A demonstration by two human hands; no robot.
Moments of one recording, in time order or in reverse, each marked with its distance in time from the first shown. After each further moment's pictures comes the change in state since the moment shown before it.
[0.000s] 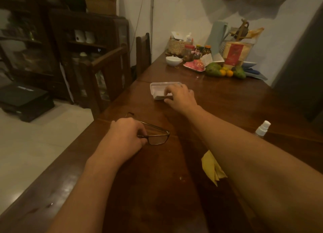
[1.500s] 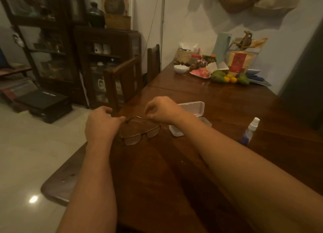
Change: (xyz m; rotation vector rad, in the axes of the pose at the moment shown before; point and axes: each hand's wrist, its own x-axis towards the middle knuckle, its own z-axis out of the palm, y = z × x) left_hand -0.010 -0.069 -0.009 -0.364 0.574 -0.474; right_hand -0.091 -0.112 -0.055 0.152 -0.217 -0.275
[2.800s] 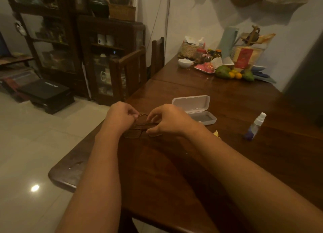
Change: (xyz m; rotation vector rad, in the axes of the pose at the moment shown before) left_hand -0.001 0.002 0.010 0.006 -0.334 0.272; right_hand -0.045 -0.017 0.021 0.147 -0.095 0.102
